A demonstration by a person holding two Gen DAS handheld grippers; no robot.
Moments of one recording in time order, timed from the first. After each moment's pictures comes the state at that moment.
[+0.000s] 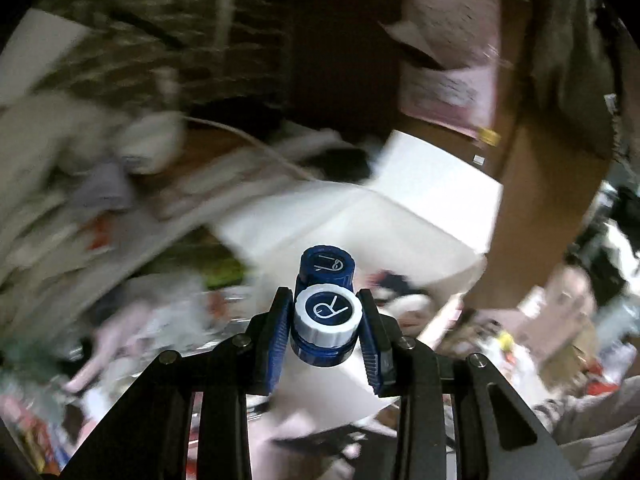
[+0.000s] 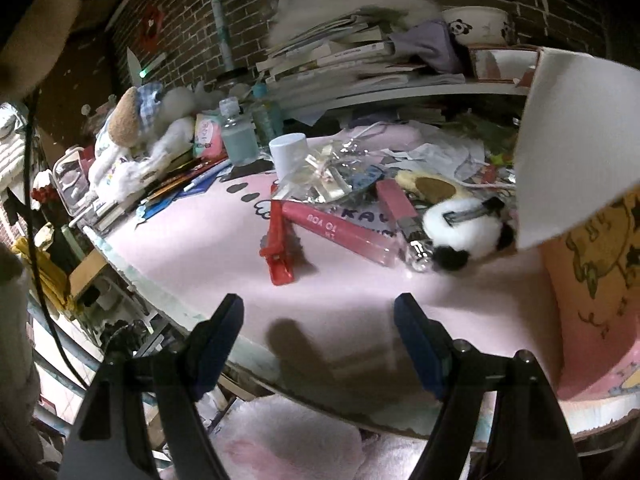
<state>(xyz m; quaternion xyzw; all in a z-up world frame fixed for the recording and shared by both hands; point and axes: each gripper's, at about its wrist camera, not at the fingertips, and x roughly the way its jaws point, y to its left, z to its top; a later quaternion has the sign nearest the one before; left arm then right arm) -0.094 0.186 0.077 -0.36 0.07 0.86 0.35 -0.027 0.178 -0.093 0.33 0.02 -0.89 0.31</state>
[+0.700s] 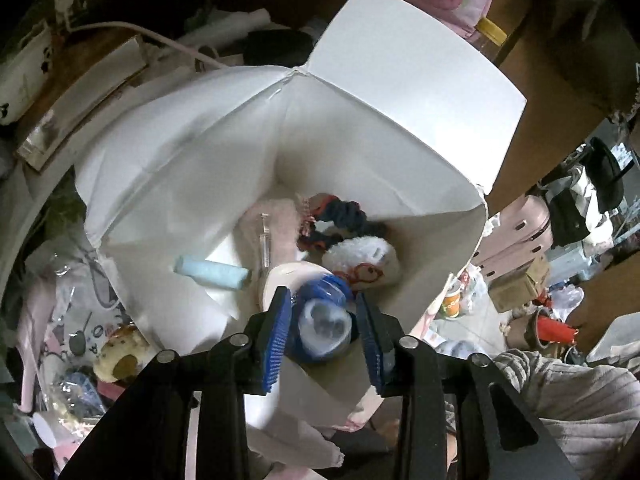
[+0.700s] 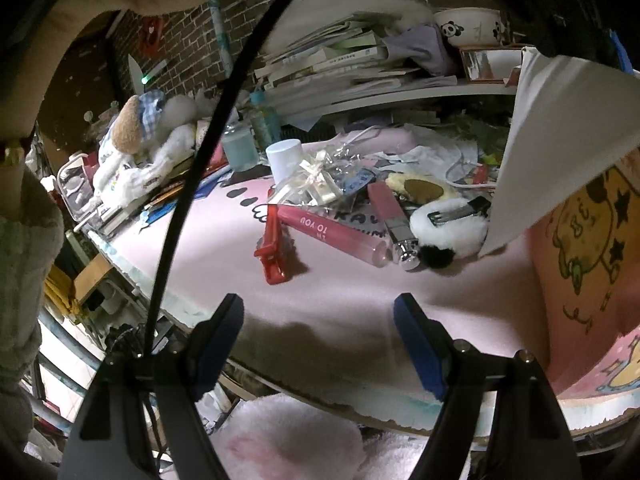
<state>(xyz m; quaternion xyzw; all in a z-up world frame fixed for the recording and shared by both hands) -0.133 0.250 0.023 -0.52 0.11 0.75 0.40 -0.025 0.189 -0.089 0.32 0.01 -0.89 0.31</state>
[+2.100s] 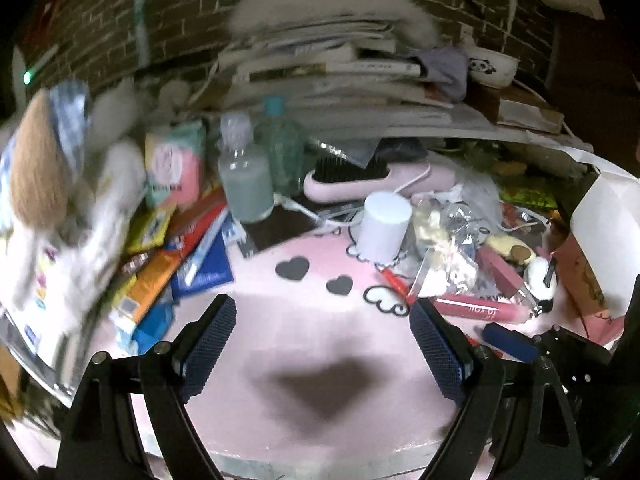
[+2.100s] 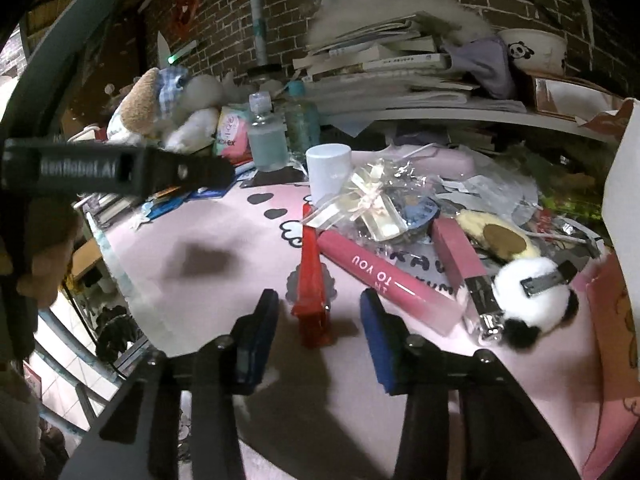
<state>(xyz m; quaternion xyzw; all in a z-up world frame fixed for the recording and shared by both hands) -0.038 -0.043 -0.037 -0.38 -0.05 0.92 -0.07 -0.052 0.128 -0.098 0.30 0.06 -0.89 0.35</state>
